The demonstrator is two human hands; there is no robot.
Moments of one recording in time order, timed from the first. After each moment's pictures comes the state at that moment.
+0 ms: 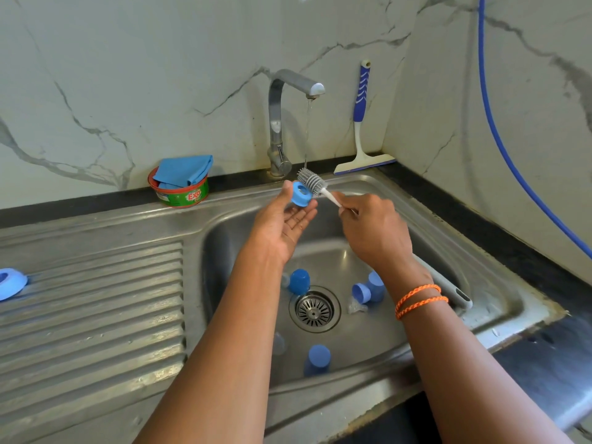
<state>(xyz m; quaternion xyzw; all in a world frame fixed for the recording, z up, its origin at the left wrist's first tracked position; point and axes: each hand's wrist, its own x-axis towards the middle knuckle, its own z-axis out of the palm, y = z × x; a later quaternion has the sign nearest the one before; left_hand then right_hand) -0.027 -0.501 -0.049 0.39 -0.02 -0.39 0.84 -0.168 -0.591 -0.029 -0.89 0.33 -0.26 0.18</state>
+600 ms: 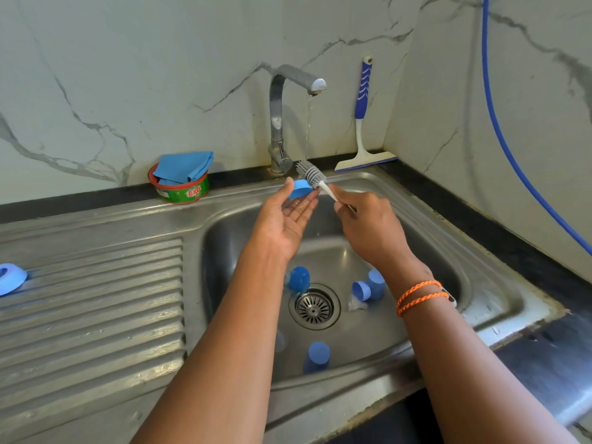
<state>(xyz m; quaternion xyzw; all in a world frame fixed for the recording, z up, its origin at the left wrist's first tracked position) -0.032 -0.504 -0.047 0.32 0.00 -0.40 0.86 -0.163 -0.596 -0.035 -0.89 0.29 -0.27 0.22</state>
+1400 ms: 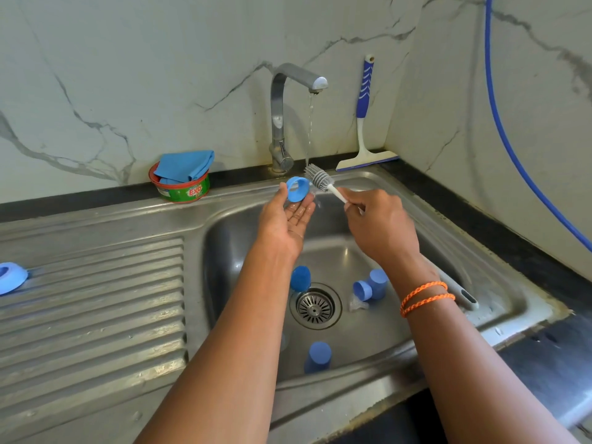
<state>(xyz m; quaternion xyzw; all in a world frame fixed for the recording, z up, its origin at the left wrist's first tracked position) -0.033 -0.513 -0.054 0.36 0.04 -0.36 0.86 -0.169 -0.597 -0.031 -0.88 0.34 -0.27 0.19</state>
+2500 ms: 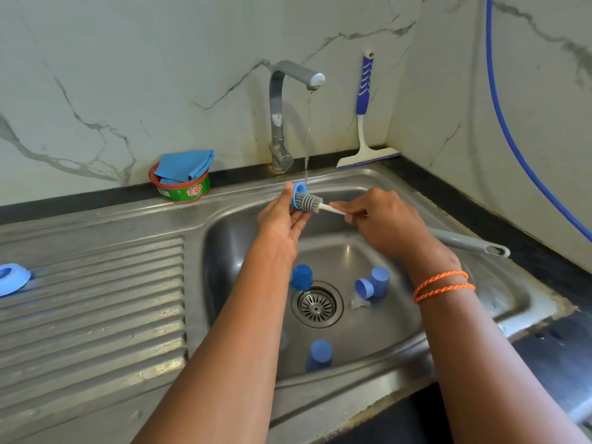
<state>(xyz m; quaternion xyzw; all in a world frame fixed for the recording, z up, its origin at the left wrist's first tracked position) -0.029 -0.513 -0.061 0.44 0.03 -0.33 0.83 -0.181 -0.610 -0.014 -0.94 0.28 -0.14 0.13</state>
